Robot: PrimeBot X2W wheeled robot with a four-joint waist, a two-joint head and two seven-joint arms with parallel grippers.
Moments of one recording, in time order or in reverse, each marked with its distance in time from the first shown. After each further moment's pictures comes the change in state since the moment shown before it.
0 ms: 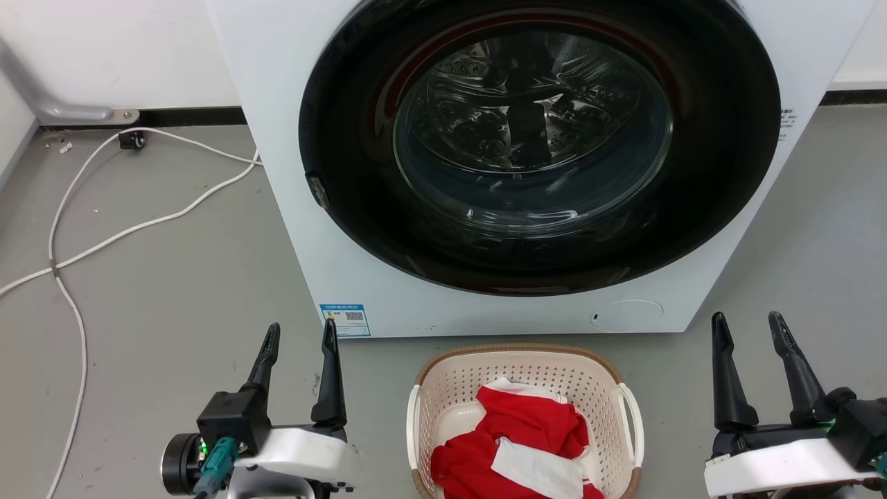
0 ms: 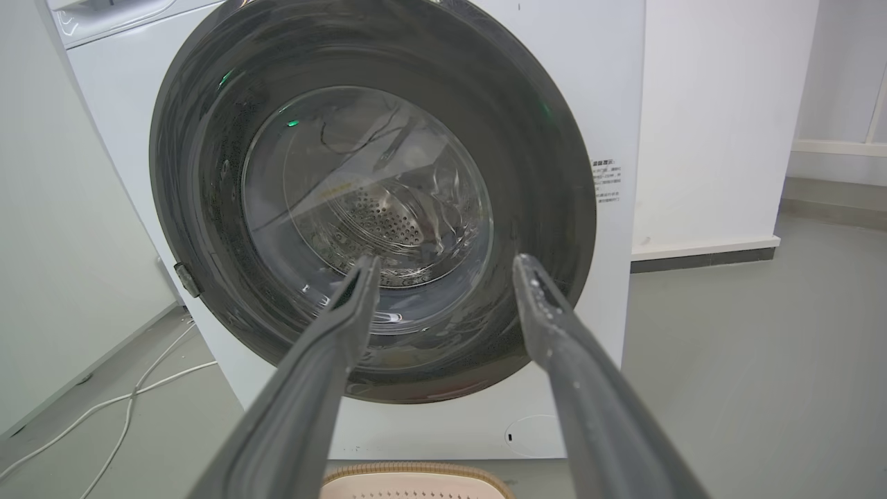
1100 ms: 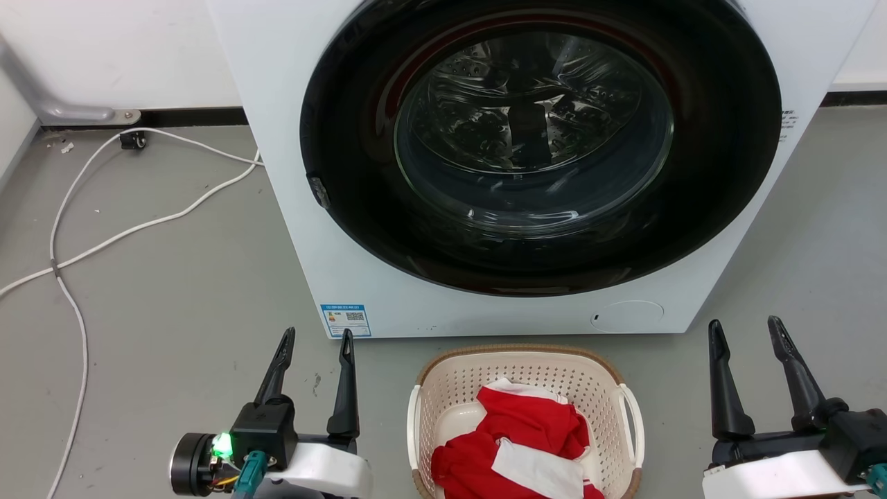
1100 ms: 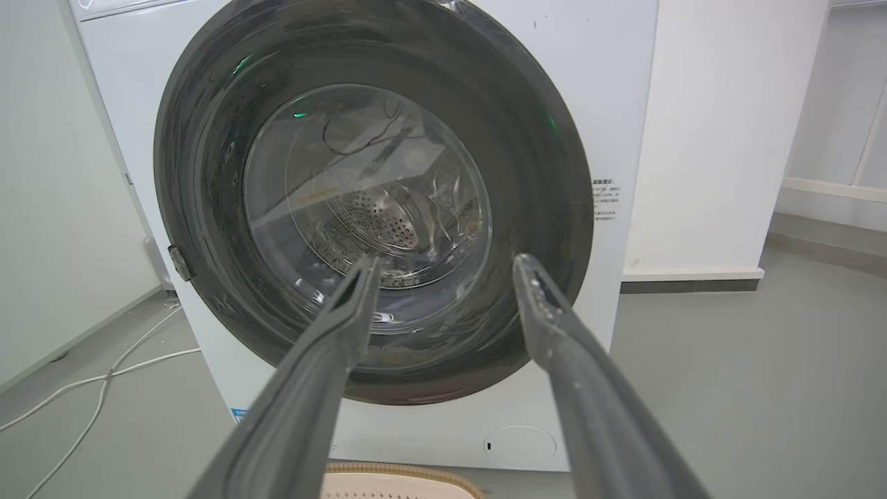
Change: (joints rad) left arm 0.011 0.001 -0.029 0.020 0.139 0.013 -0.039; right arm 0.021 -0.001 0.002 -0.008 -0.089 0.000 -0.042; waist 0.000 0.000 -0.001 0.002
